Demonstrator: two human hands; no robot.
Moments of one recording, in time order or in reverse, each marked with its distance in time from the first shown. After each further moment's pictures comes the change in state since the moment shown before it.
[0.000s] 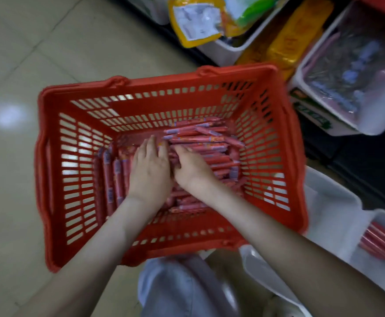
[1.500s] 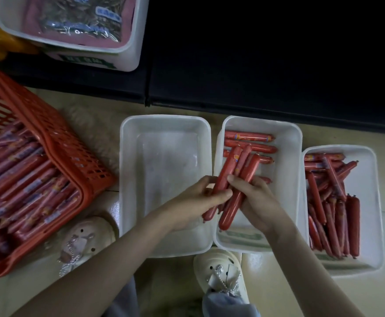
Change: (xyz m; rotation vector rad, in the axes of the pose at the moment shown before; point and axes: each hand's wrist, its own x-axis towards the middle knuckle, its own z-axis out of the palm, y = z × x) left_hand -0.102 0.352 0.131 -0.975 -1.212 0.011; right_hand -0.300 0.333 -0.096 1.549 0.569 0.453
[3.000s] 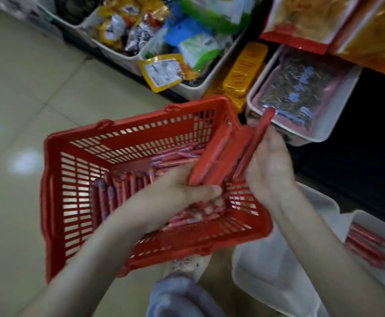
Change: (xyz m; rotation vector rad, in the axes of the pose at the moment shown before) left_hand -0.295 0.033 -0.209 -0.177 0.451 0.392; right_hand -0.017 -0.028 0.381 -0.010 -0.340 -0.150
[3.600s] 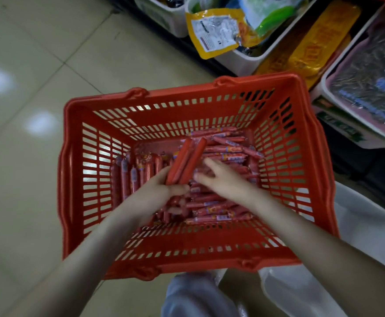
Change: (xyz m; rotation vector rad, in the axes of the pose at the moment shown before) left_hand 0.019 -0.101 -0.100 -0.140 0.339 -0.328; right_hand 0.072 0.156 0.009 -1.381 -0.625 0.141
